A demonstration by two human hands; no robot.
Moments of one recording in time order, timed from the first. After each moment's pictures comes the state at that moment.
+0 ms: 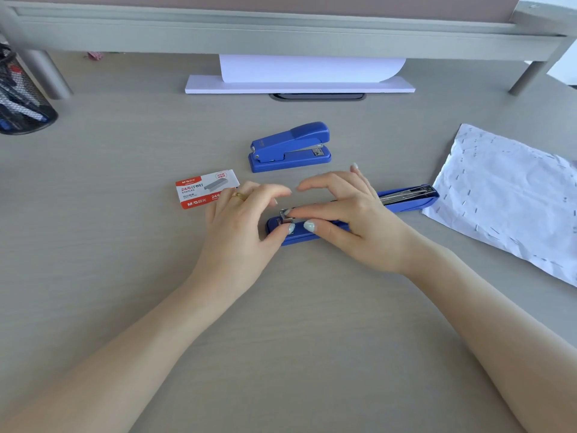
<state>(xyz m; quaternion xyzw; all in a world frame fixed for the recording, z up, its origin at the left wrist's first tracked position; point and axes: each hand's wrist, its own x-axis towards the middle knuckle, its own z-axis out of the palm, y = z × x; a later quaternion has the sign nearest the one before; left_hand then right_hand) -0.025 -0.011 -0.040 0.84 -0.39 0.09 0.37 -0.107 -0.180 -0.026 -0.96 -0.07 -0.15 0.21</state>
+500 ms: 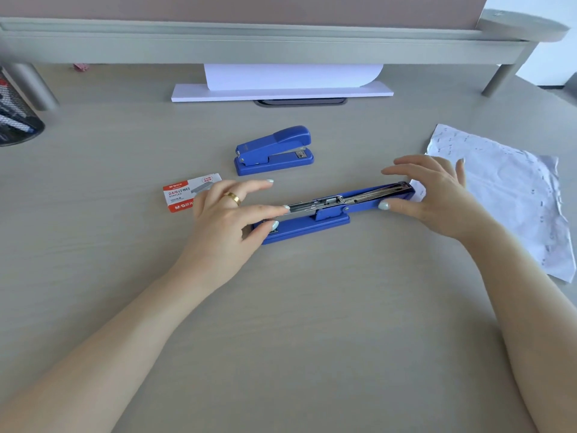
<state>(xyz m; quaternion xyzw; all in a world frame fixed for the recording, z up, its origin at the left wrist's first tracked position) -0.018 -0.011 -0.039 0.82 -0.47 0.10 0.33 -0.159 -0.274 -0.019 -0.95 0.23 -0.16 0.17</state>
